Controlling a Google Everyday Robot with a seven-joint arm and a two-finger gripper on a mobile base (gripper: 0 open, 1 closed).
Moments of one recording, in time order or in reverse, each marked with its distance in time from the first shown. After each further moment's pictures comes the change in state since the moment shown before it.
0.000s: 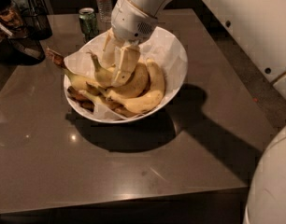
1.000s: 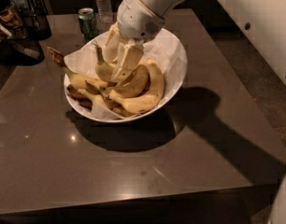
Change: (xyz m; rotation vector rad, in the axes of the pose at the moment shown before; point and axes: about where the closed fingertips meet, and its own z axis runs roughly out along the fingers) arm -0.006 0.000 -0.013 0.079 -0.071 -0.036
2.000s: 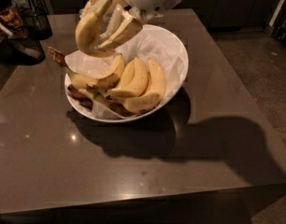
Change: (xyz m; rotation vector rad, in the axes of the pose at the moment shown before) arm -0.101 0.029 -0.078 0.262 -0.228 -0.317
